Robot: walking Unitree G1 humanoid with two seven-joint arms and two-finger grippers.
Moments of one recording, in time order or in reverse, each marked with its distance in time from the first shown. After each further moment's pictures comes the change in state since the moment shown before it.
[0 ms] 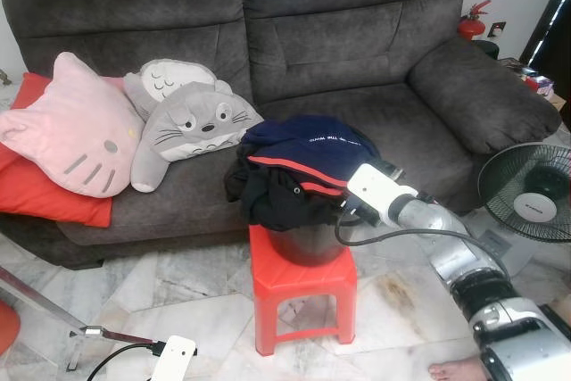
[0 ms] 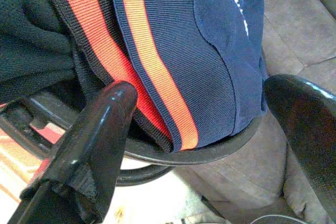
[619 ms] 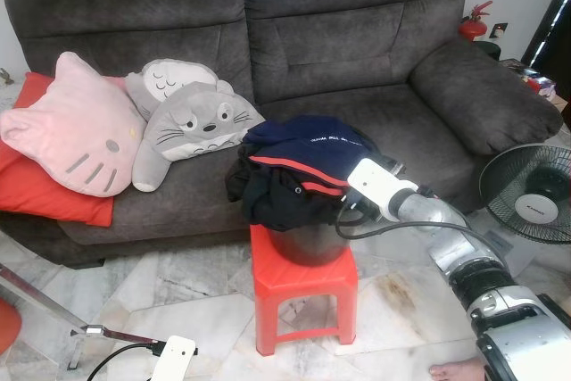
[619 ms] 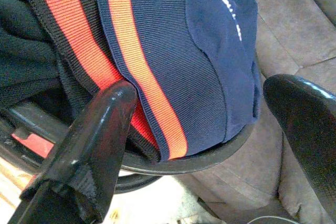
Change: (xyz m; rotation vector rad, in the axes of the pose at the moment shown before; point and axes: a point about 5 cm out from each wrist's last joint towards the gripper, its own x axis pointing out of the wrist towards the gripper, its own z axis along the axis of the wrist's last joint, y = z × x) left arm 0.000 0.000 0.000 0.000 0.000 0.001; right arm 0.004 -0.004 0.000 -0.002 0.006 -0.013
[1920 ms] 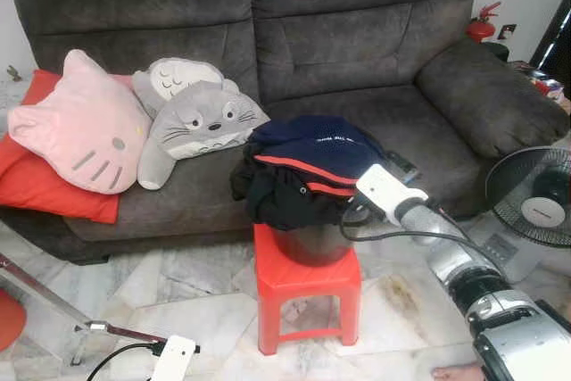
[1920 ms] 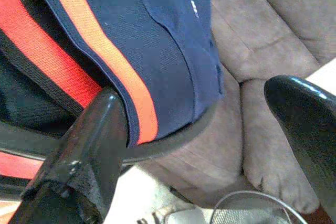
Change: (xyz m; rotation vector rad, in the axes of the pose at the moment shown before) left arm 0.000 0.000 0.000 0.002 0.000 0.001; right arm -0.002 0.003 -0.021 -0.016 0.054 -0.245
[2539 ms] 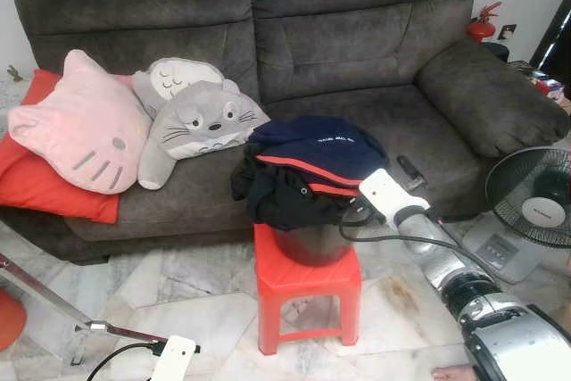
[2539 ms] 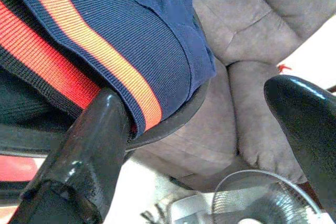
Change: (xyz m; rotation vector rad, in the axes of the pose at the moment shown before) left arm 0.000 0.000 0.000 0.004 0.000 0.000; right arm -0.002 0.011 -0.008 0.080 0.042 -0.081
